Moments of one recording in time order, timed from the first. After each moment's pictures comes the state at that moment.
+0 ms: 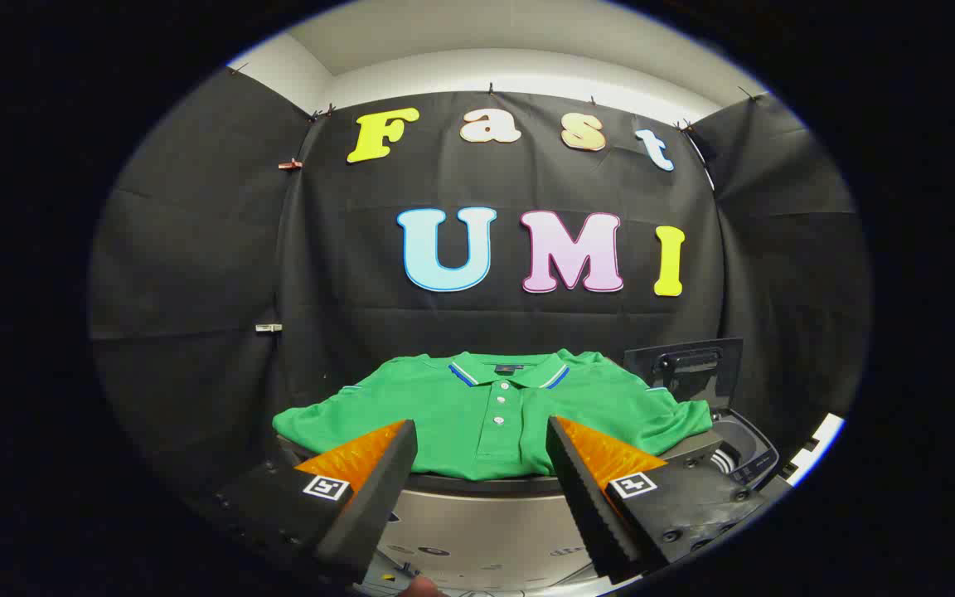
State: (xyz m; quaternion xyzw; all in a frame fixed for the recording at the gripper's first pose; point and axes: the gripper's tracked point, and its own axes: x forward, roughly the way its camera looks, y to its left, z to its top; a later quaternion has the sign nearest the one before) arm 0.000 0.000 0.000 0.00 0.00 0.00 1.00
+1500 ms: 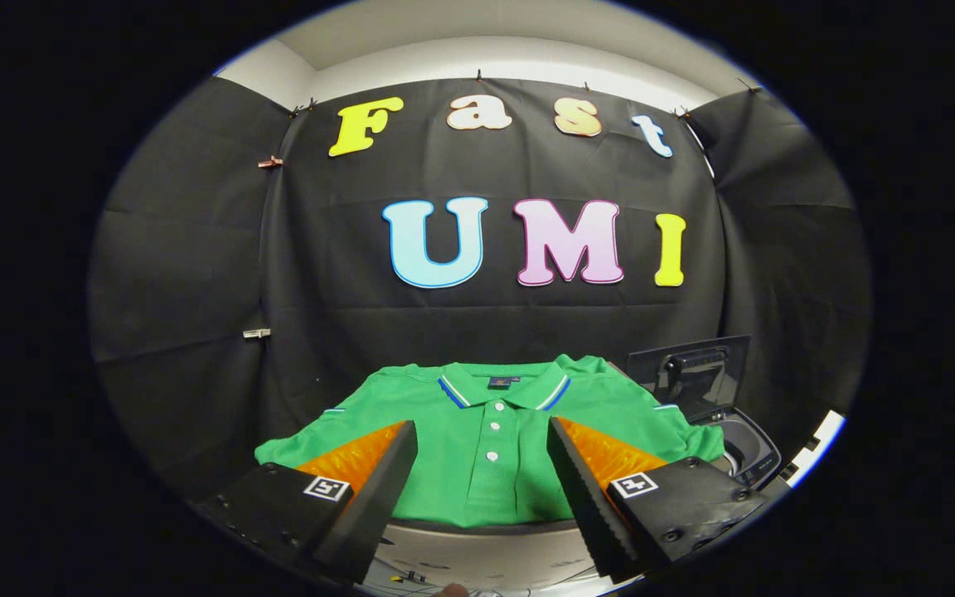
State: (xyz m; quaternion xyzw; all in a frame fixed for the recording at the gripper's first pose) arm 0.056 -0.001 0.026 0.01 0.04 -0.01 1.00
